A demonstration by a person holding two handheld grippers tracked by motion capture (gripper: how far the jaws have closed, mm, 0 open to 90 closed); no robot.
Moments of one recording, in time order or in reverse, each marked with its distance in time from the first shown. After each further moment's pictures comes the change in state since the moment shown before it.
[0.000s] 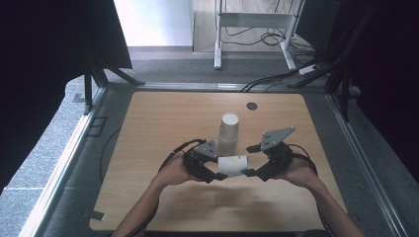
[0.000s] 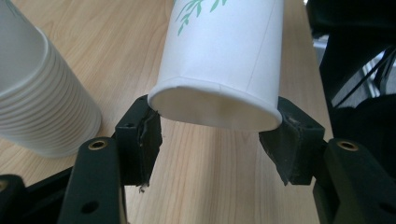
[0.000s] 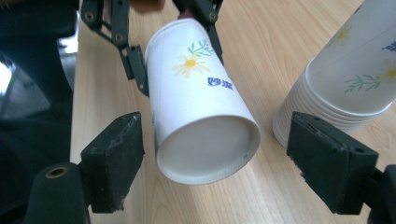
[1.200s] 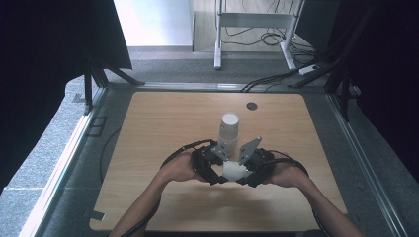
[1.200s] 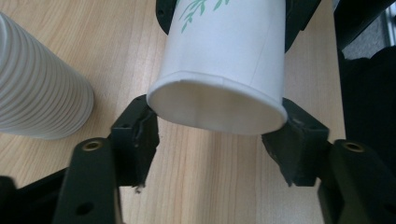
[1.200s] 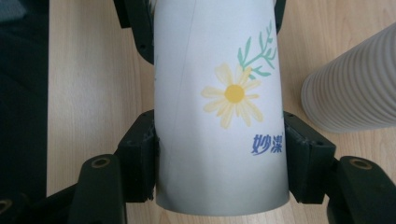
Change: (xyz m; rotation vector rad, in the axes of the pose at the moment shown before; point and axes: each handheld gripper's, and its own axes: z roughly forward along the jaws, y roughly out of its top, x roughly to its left) left arm -0.003 0.023 0.011 0.192 -0.006 0.038; right arm 0.015 0.010 0.045 0.318 0.021 -0.162
